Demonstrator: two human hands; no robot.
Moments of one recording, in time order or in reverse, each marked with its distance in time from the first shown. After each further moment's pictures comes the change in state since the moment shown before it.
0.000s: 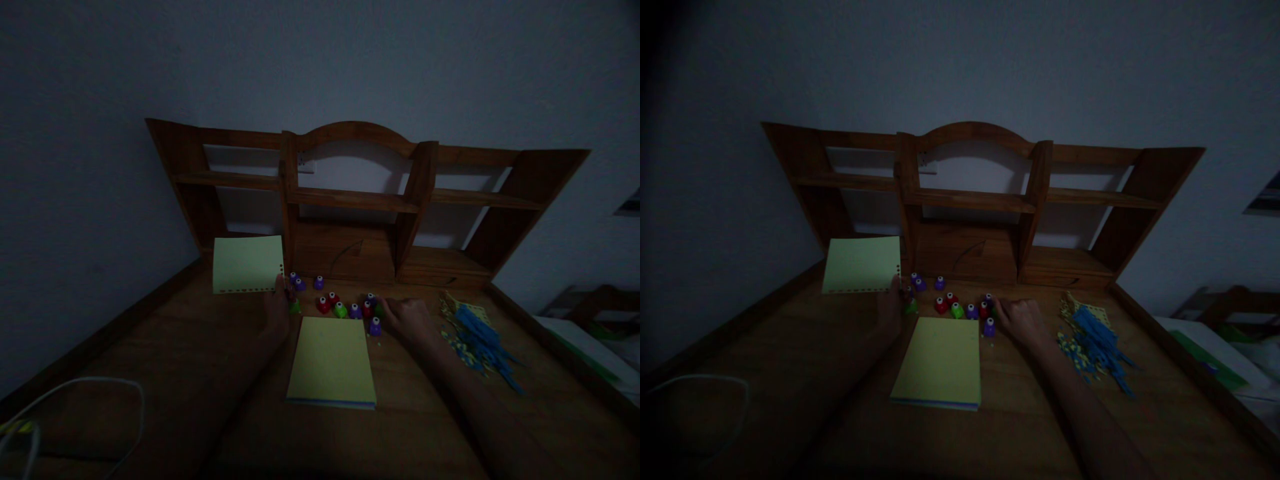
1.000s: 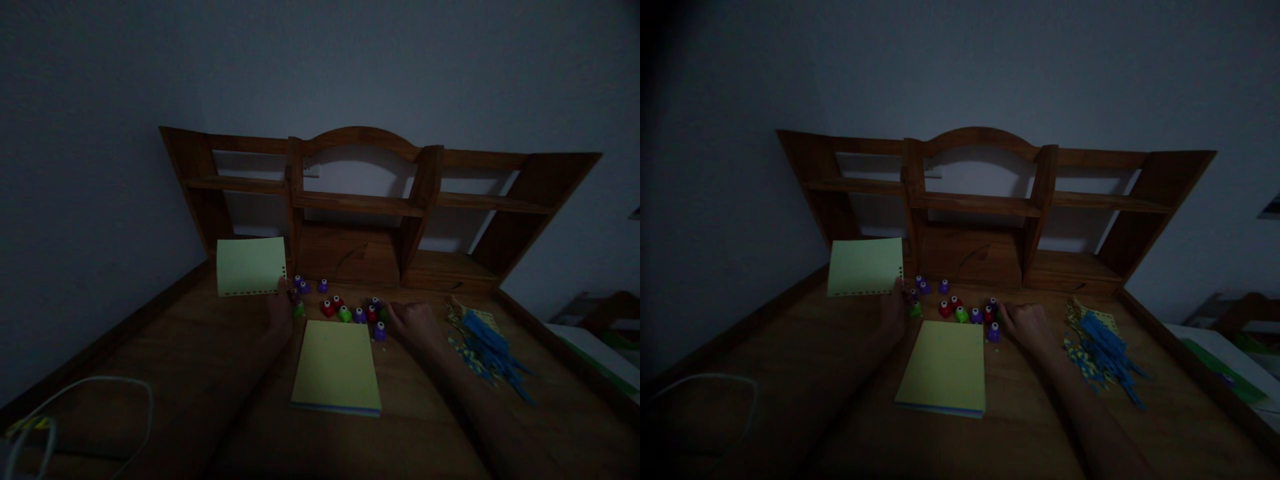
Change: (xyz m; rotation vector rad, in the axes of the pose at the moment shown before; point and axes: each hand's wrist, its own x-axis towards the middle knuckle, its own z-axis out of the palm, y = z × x) left_hand 0.005 0.004 -0.001 0.045 0.102 -0.051; right_hand 0.002 0.001 0.000 0.031 -0.001 -0.005
